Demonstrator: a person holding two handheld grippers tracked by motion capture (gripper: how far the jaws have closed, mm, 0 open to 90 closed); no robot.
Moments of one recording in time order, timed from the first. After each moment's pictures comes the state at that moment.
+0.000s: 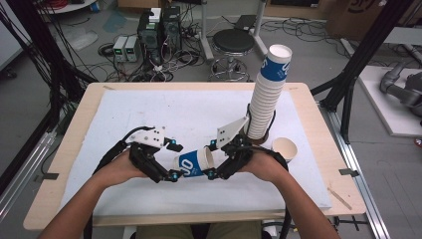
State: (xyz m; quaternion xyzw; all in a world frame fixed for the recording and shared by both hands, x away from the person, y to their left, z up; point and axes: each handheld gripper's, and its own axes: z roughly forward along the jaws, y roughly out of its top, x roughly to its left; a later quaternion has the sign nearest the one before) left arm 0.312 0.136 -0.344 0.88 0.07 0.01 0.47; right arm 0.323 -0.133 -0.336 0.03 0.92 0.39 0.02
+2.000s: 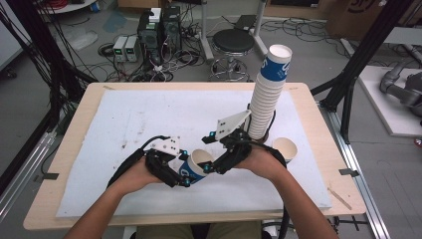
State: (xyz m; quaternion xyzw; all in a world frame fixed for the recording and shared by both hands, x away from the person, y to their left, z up) left arm 0.315 0.112 -0.385 0.89 0.09 -0.02 0.45; right arm 0.324 -0.131 -0.318 0.07 0.90 0.43 0.03
